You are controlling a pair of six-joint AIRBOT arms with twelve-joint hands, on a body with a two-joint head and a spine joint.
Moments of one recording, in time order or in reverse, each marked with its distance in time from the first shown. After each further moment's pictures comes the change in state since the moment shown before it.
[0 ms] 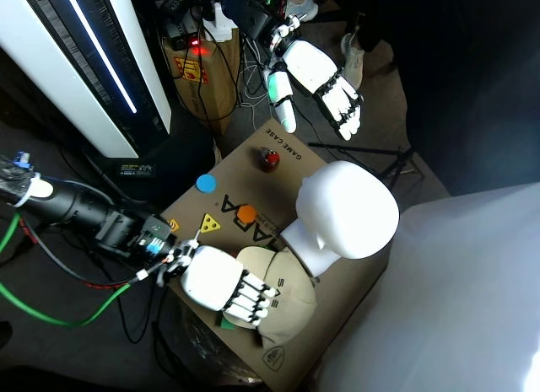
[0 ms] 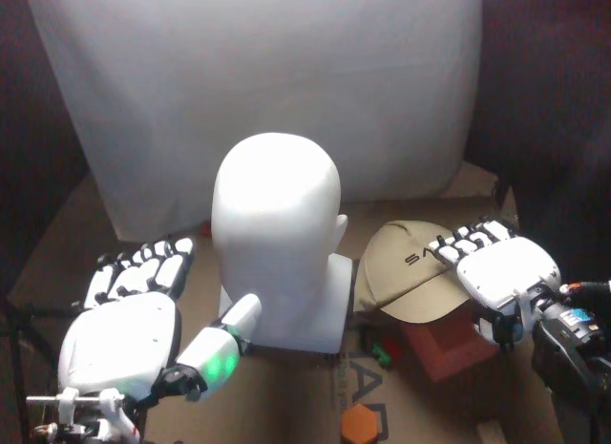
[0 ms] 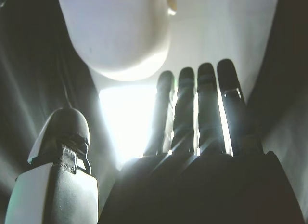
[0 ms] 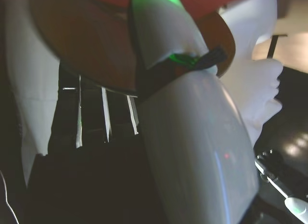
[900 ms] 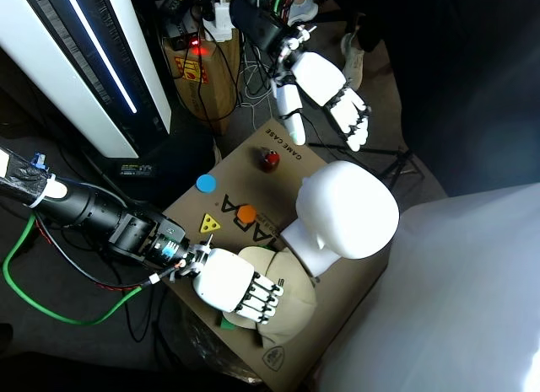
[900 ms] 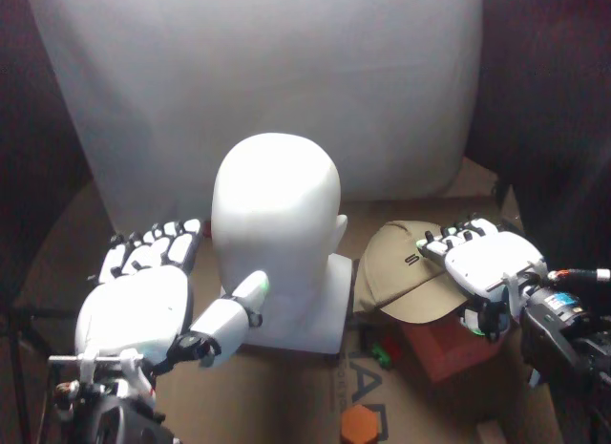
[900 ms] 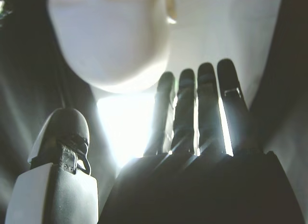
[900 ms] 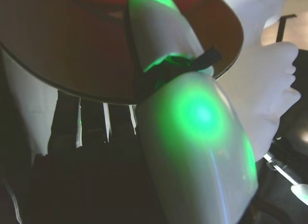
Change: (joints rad) left arm -0.067 -0.012 0.075 -0.048 0.101 0.041; right arm 0.039 -0.031 0.067 -0.064 -0.093 0.138
